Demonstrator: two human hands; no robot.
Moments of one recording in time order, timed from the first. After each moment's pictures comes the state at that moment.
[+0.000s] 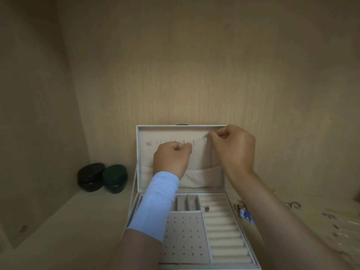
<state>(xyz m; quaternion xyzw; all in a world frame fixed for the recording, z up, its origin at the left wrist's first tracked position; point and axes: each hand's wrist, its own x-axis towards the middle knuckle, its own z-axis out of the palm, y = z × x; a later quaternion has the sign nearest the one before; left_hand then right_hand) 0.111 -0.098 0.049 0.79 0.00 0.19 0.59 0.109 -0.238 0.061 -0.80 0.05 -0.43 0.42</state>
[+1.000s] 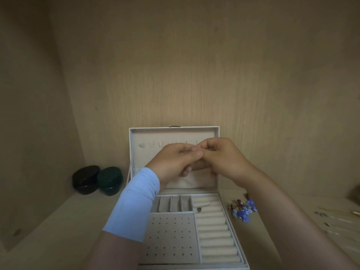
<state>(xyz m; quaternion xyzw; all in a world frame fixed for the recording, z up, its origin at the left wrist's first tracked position) 0.090 -0.097 0.068 0.76 -0.17 -0.04 0.62 0.085 -0.255 0.066 -0.82 -0.13 -0.11 0.55</state>
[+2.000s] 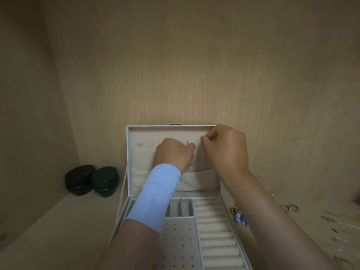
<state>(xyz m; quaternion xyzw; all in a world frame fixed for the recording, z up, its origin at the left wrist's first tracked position) 0.128 -0.115 0.059 0.85 -0.02 0.13 0.51 0.117 -0.240 0.063 -0.85 0.03 -0.40 0.35</state>
